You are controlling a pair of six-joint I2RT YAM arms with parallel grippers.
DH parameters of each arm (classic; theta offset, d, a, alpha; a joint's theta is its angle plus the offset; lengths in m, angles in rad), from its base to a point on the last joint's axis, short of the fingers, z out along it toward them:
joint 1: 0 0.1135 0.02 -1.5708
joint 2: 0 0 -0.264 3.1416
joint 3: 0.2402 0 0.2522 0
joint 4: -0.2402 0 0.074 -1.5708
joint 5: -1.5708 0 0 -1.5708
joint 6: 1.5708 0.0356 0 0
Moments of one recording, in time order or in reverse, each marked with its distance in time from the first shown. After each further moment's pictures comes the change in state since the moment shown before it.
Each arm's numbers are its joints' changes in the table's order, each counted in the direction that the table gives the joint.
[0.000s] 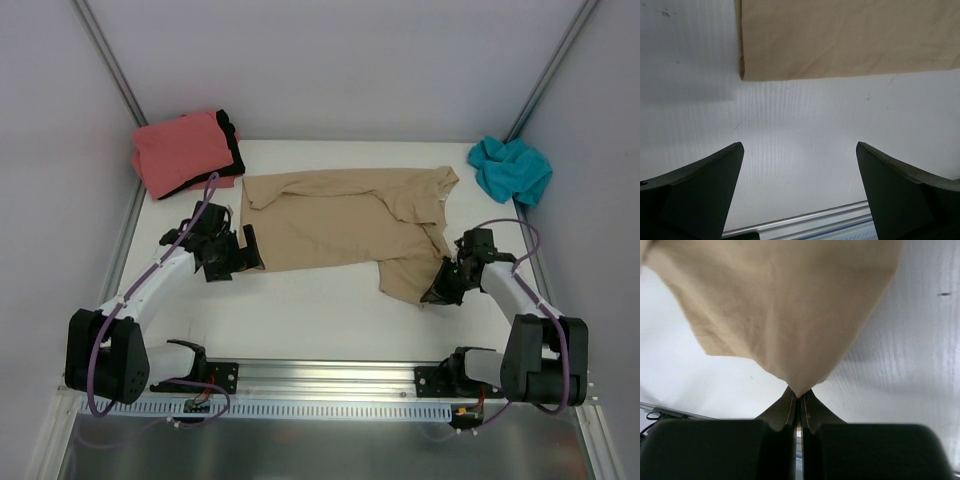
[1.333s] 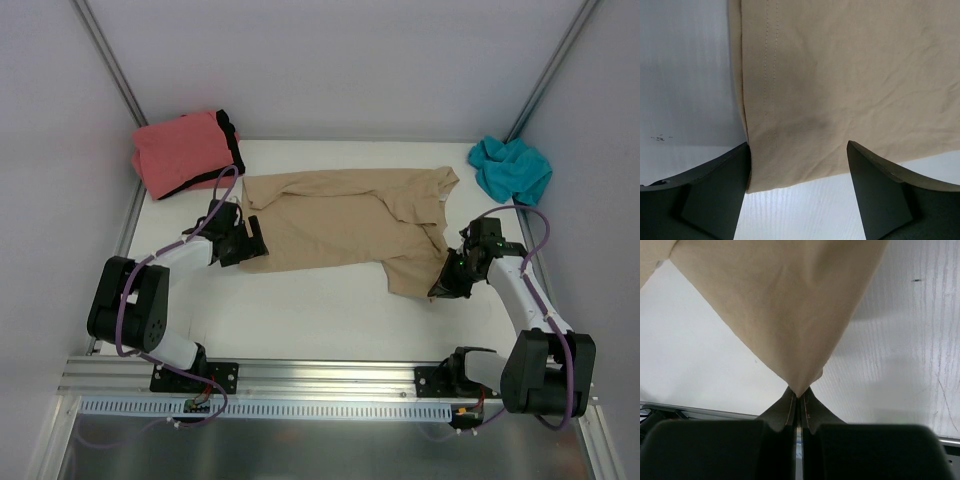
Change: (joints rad) left arm 0.000 0.282 -0.060 0.451 0.087 -0.007; right arm 0.000 -0.077 0.152 -0.206 -0.061 -0.068
